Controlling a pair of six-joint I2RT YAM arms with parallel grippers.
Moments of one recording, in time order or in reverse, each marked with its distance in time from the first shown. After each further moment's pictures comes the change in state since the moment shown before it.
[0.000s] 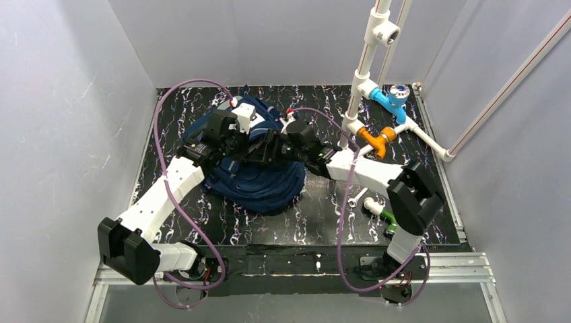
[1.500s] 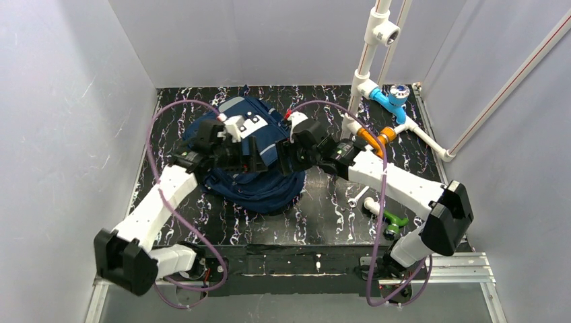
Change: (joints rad) left arm 0.058 -0.024 -0.102 -0.004 0.381 -0.322; right arm 0.022 -0.239 0.106 -0.621 0.257 -0.616
